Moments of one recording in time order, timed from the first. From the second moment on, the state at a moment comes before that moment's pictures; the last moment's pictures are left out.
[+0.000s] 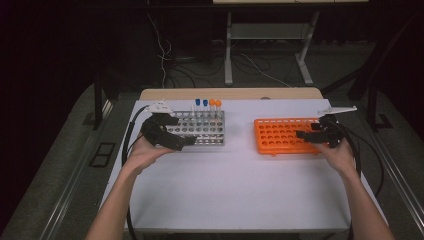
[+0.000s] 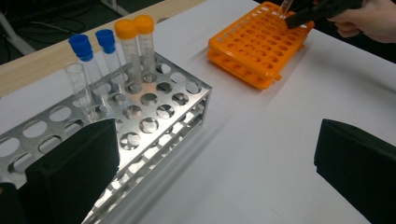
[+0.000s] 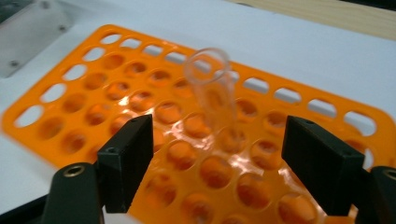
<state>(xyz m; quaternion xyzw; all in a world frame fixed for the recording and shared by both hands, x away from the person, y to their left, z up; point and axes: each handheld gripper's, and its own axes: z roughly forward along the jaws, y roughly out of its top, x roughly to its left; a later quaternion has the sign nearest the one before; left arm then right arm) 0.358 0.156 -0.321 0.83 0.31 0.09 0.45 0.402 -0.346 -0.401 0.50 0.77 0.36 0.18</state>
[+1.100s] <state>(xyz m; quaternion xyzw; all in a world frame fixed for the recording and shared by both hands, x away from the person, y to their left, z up) 0.351 0.136 -0.317 0.85 0.27 0.07 0.45 0.377 -0.294 -0.328 0.41 0.79 0.43 0.18</state>
